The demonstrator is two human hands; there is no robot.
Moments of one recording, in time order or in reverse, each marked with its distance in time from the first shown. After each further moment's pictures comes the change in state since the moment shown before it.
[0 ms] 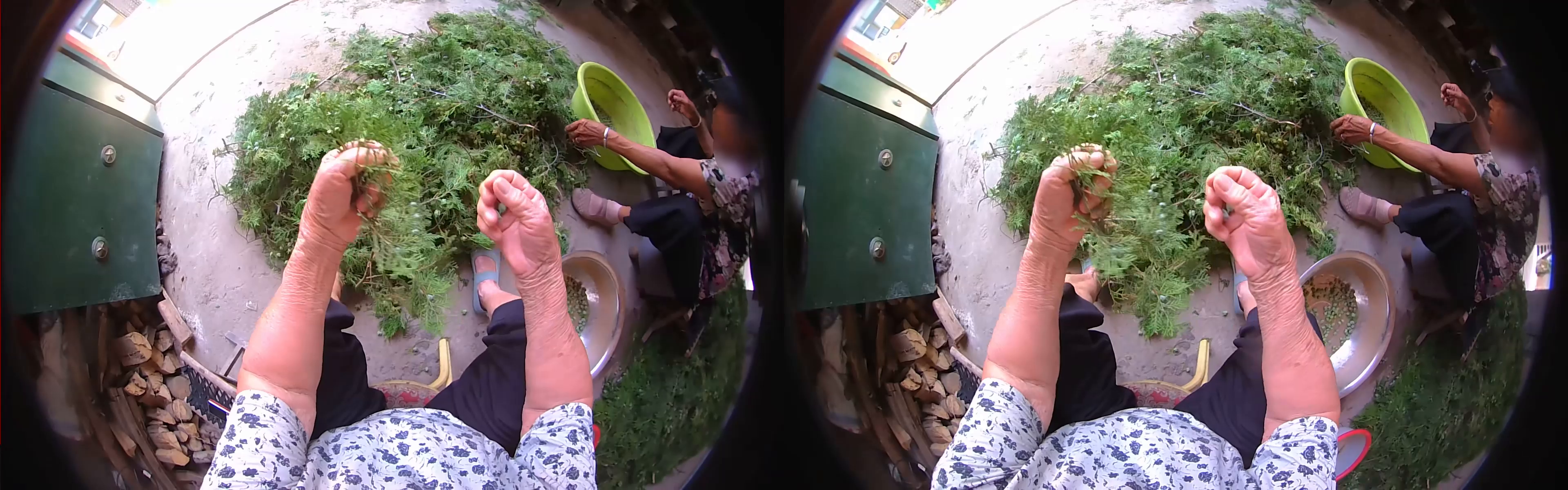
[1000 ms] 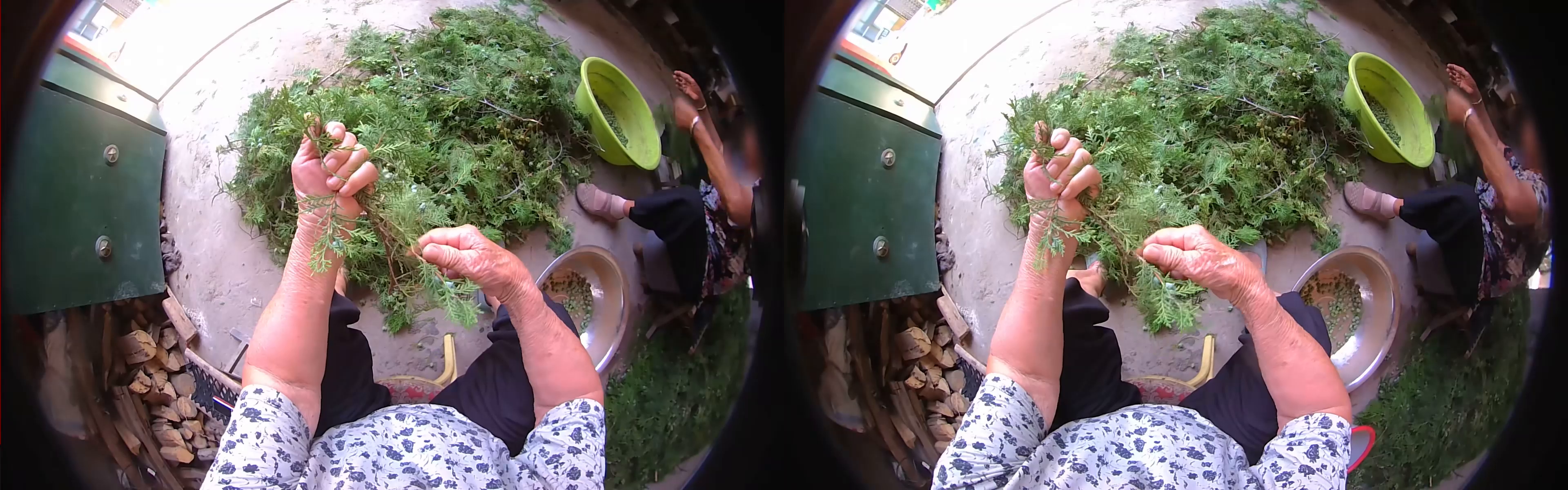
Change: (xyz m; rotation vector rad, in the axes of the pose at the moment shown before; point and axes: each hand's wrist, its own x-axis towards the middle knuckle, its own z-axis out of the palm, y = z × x) left_hand 0.018 -0.004 -0.023 -0.818 -0.412 0.151; right_hand -0.015 0.037 0.022 -0.706 -0.273 0.338
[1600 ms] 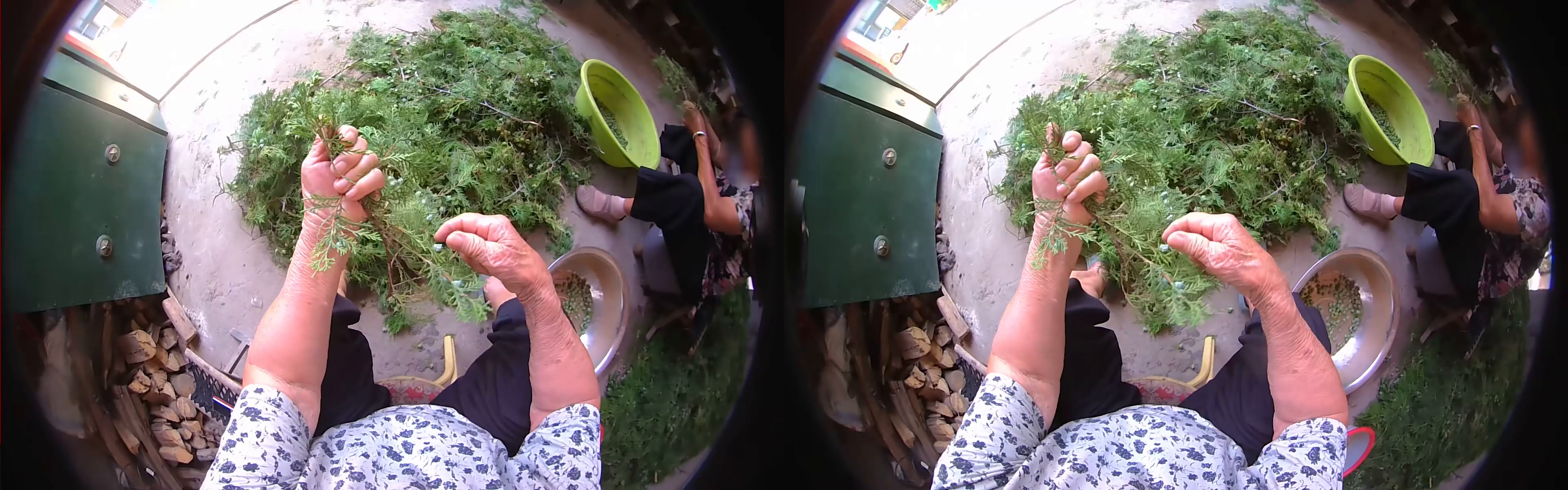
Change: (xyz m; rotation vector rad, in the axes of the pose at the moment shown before) left_hand -0.002 -0.002 -0.006 -0.037 -0.012 -0.114; right_hand -0.016 -0.016 -0.013 -0.042 0.123 0.007
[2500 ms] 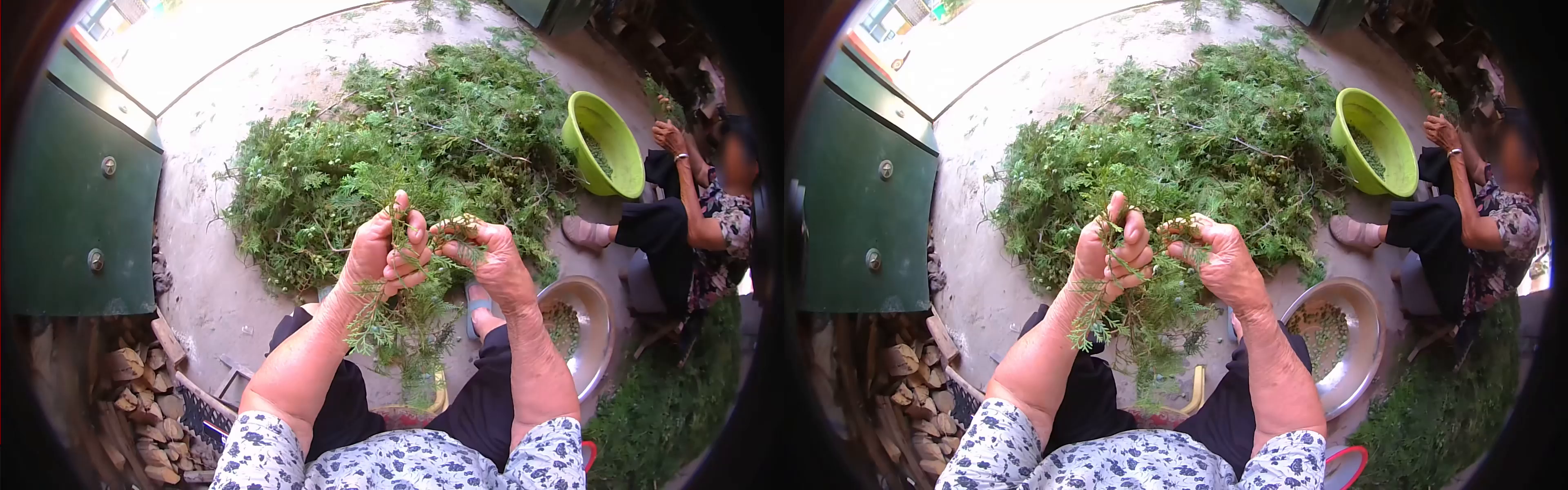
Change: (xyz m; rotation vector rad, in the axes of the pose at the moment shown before) left_hand -0.017 -0.044 0.015 0.195 0.027 -0.373; right_hand 0.025 -0.012 0.001 -0.177 0.248 -0.386
